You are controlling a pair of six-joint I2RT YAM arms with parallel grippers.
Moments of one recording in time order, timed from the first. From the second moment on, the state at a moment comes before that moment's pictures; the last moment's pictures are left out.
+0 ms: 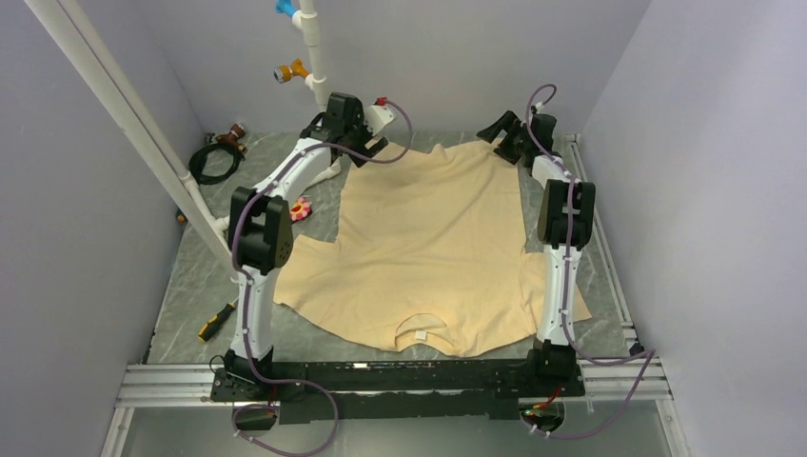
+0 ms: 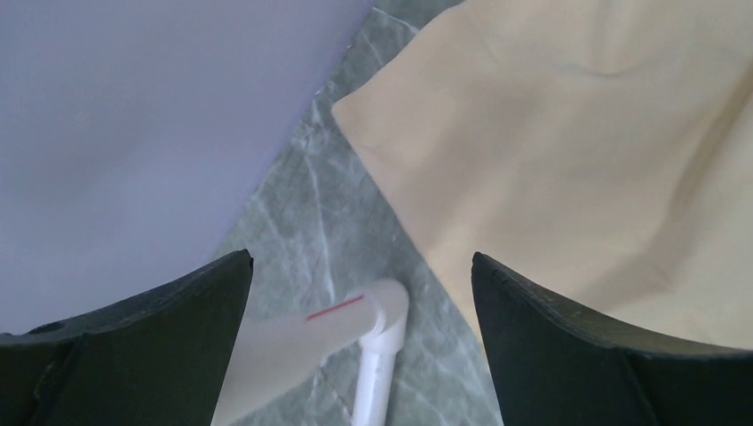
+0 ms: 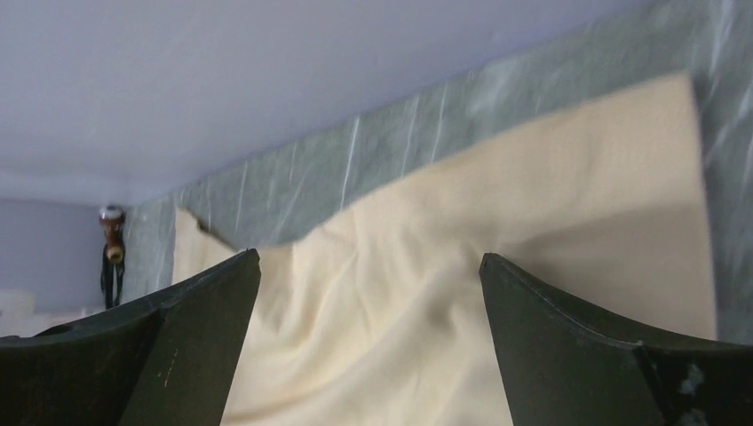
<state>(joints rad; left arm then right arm) -0.35 2.18 1.99 -0.42 0.05 0.64 -0.10 2.64 2.14 0.08 -0.50 0.69</state>
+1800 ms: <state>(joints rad) -0.37 2.66 2.24 -0.07 -0.03 1.30 -0.15 2.33 1.82 -0.15 -0.66 0.37</state>
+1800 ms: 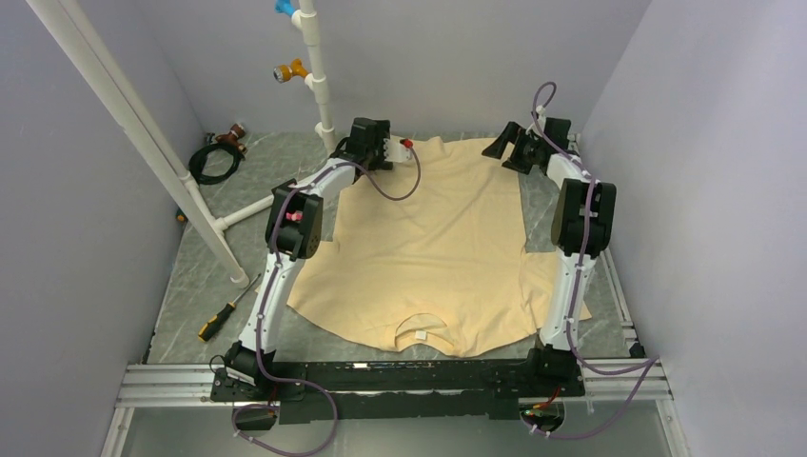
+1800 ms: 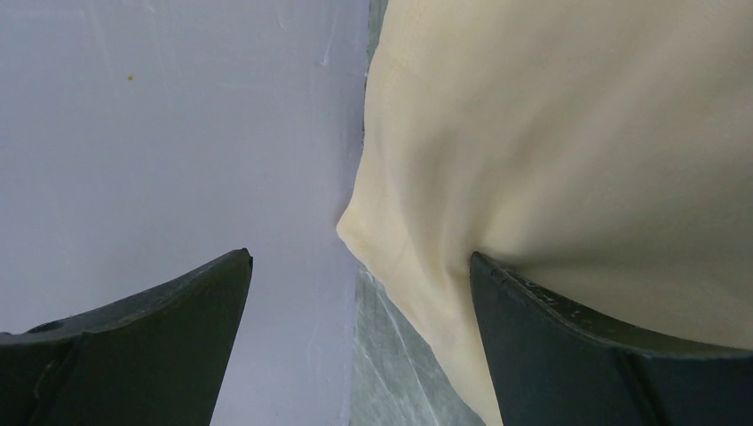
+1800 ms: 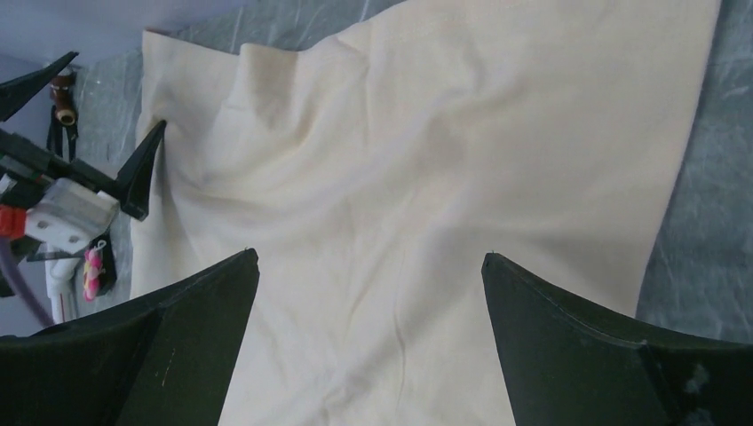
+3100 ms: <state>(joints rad) -0.50 2.28 2.03 -0.13 0.02 1.03 -0.12 1.93 1.77 -0.21 -0.71 0.10</state>
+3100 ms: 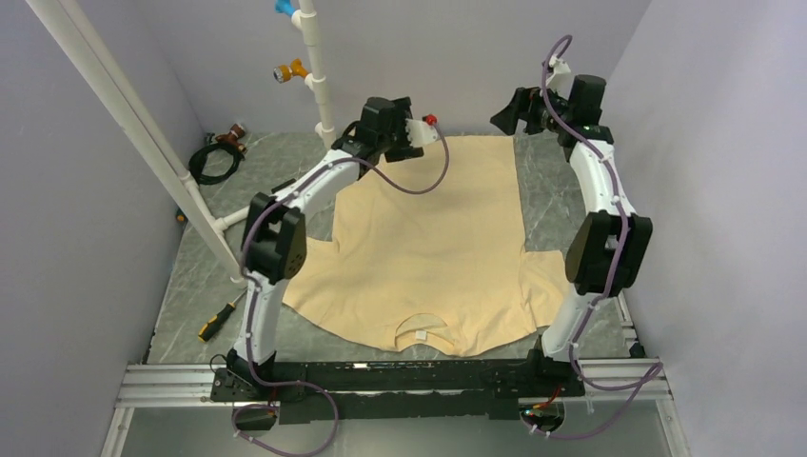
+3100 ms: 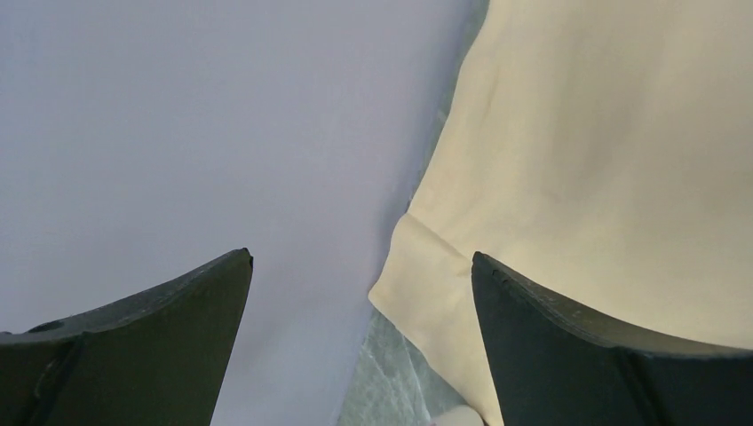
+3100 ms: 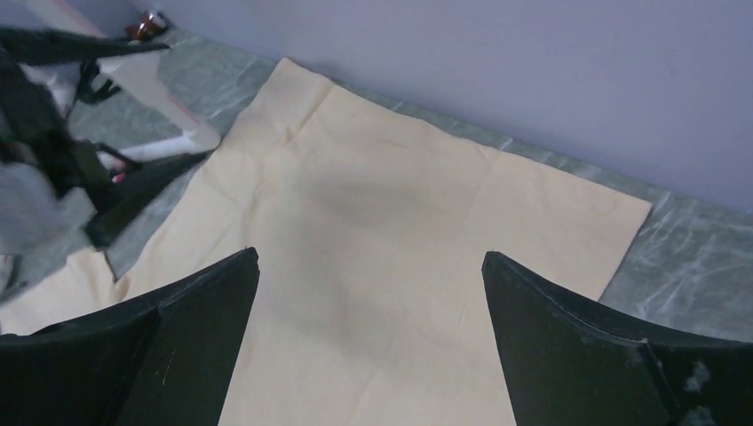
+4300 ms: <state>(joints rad) -0.12 1.28 0.93 -0.49 0.44 0.35 -0.12 1.15 0.83 -0.57 -0.47 -0.36</state>
